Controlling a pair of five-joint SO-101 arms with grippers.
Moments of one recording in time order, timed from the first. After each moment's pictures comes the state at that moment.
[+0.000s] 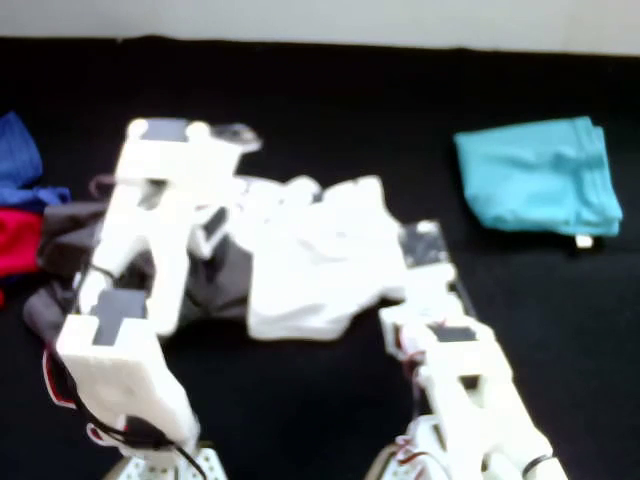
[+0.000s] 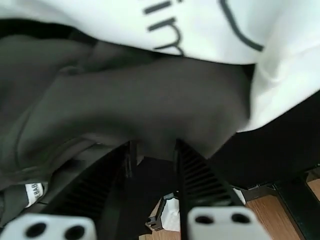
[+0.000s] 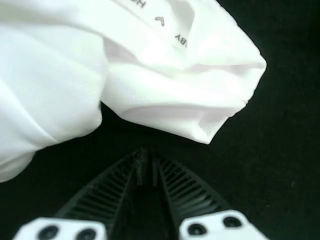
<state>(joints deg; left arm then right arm) -5.8 18.2 -4.9 93.1 -24.0 -10.4 -38.4 79.2 28.8 9.4</state>
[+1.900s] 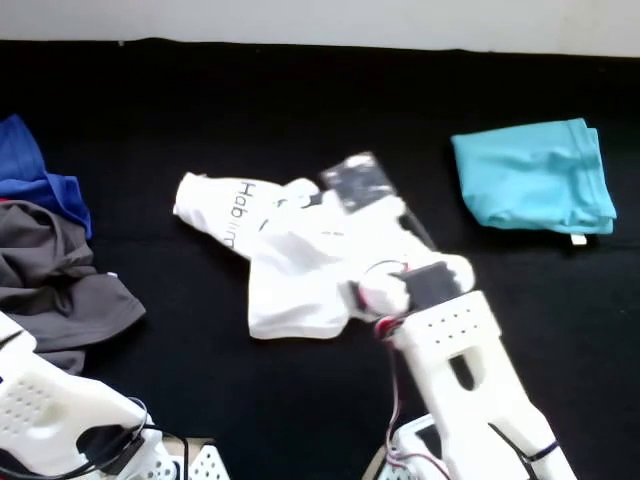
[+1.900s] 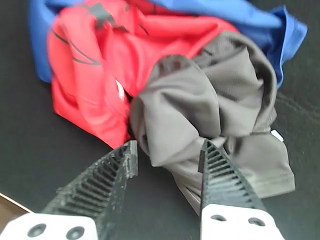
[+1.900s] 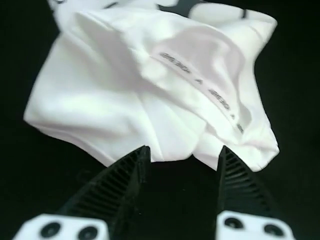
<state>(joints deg) -60.9 18.0 -51.0 99.9 -27.5 -30.3 -38.5 40.9 65.2 9.4</state>
